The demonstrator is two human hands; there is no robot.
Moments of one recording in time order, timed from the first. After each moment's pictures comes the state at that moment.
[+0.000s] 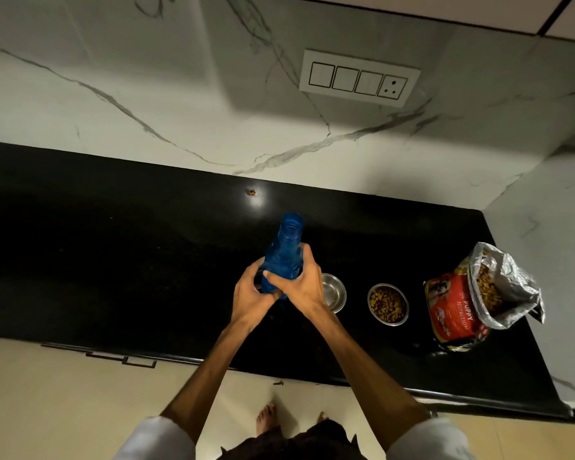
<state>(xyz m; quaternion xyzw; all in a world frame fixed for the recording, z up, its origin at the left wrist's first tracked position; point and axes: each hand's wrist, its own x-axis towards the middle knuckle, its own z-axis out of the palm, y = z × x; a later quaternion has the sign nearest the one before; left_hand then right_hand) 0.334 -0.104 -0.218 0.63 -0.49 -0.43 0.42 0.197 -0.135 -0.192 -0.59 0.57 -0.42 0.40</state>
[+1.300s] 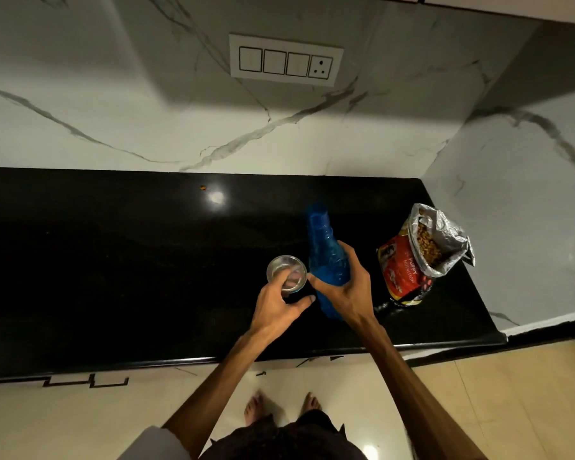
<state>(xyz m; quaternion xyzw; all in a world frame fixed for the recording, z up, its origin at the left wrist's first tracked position) 0.226 -0.063 -0.220 0.53 -0.63 -0.45 0.35 0.051 -0.049 -0.149 -0.58 0.60 -0.46 0.30</state>
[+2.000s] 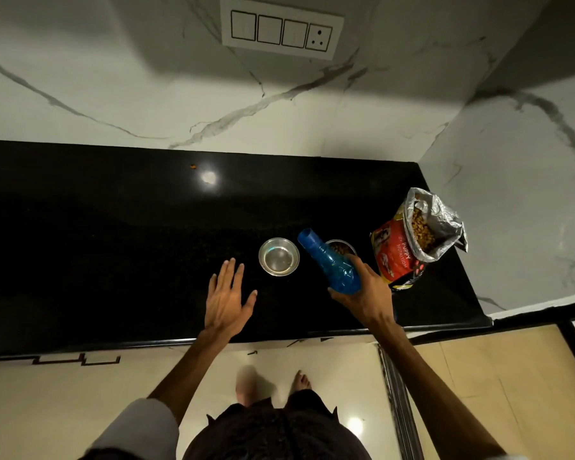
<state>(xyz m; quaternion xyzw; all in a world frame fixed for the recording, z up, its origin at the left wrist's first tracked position) 0.294 -0.050 -0.273 0.63 -0.75 -0.18 0.08 -0.007 -0.013 -0.173 -0.61 0.74 -0.18 0.22</state>
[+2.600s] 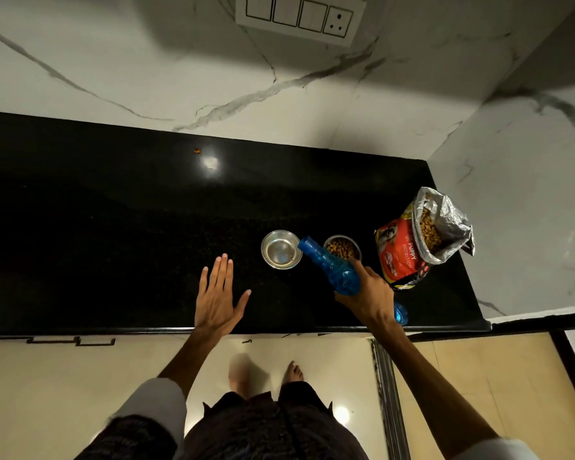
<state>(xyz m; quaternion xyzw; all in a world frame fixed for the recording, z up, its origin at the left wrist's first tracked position) 0.312 -0.041 -0.296 0.64 -0.76 -0.12 -0.05 -0.005 -0.017 -0.182 -0.62 0.76 -0.08 0.18</state>
